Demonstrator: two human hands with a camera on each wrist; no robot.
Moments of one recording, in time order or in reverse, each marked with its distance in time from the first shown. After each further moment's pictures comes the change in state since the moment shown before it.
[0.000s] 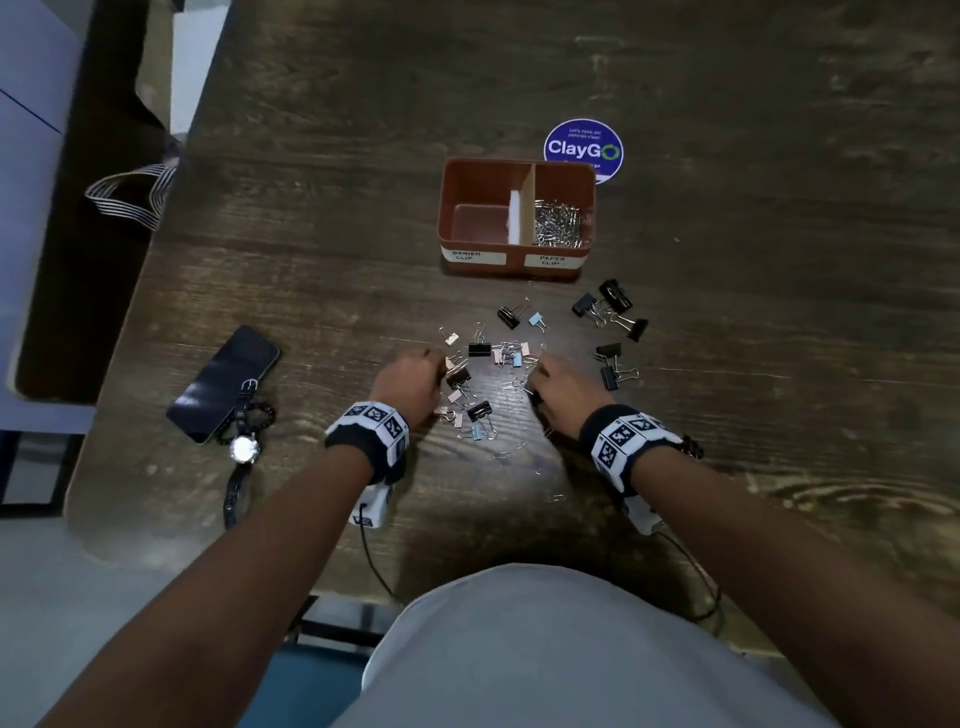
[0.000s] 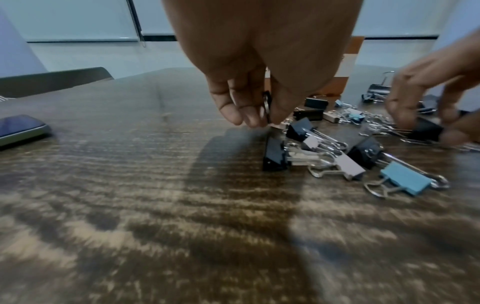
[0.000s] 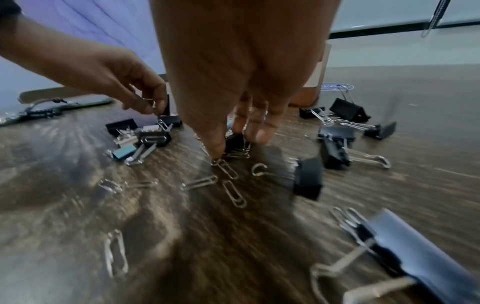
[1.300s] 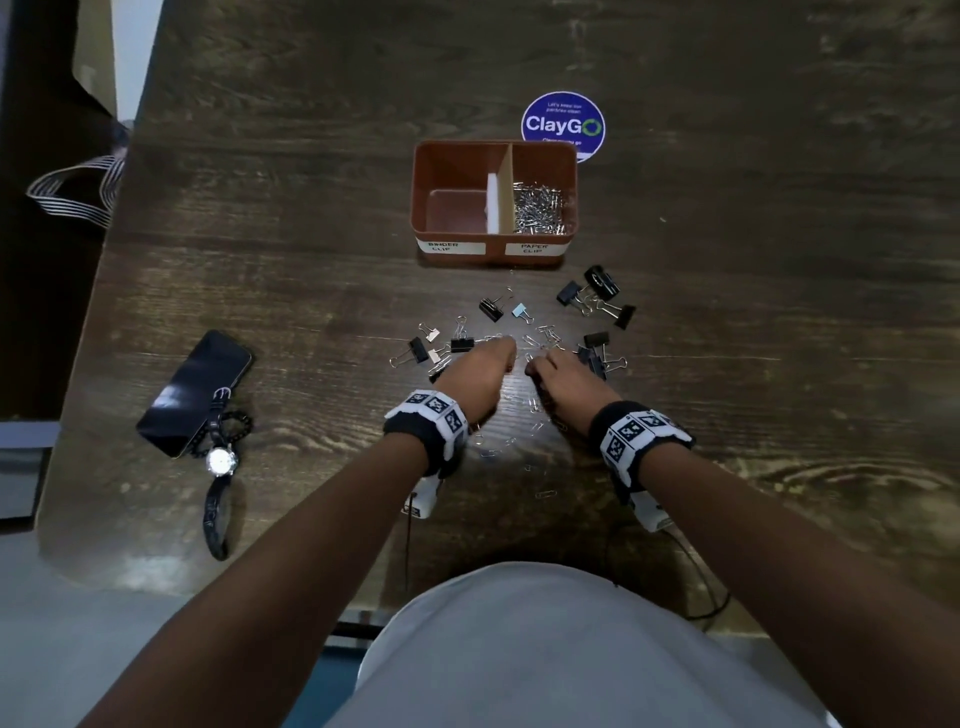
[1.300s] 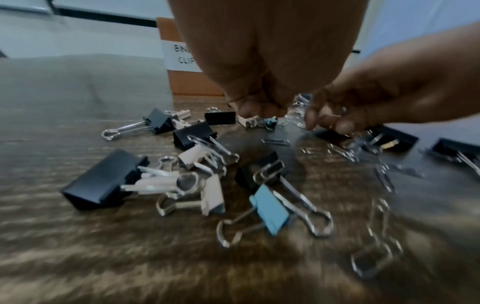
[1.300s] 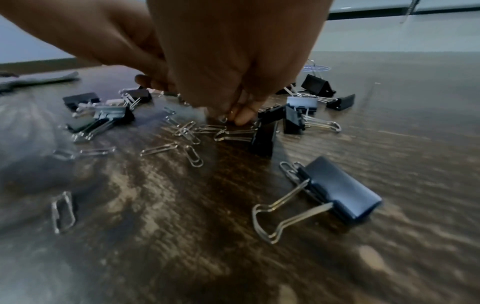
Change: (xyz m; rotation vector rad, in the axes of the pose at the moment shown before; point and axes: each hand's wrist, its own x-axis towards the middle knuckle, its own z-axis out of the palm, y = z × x) left_hand 0.028 0.091 0.012 -0.258 -0.087 0.266; right_hand -0.003 0.028 0.018 0.223 0.034 0.059
